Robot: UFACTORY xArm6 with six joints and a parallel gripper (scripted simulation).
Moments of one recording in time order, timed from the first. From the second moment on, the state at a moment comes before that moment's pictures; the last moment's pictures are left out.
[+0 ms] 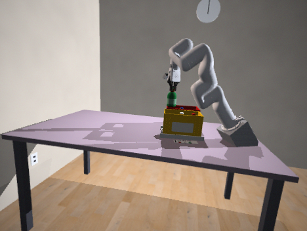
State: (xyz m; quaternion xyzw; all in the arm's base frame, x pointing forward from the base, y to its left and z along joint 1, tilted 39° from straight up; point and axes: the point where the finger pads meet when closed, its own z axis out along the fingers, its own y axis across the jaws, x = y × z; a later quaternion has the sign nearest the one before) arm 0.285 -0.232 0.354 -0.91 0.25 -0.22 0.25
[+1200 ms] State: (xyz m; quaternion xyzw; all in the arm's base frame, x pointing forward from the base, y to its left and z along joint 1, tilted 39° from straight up) arm 0.270 -0.173 0.371 -0.91 0.25 -0.22 0.25
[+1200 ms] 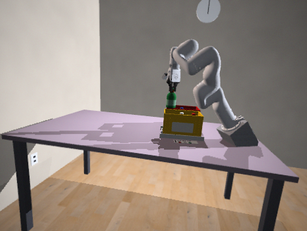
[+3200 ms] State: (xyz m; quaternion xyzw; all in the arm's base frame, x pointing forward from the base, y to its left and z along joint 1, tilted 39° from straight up) arm 0.258 -0.141 0.378 -0.91 0.25 -0.22 0.25
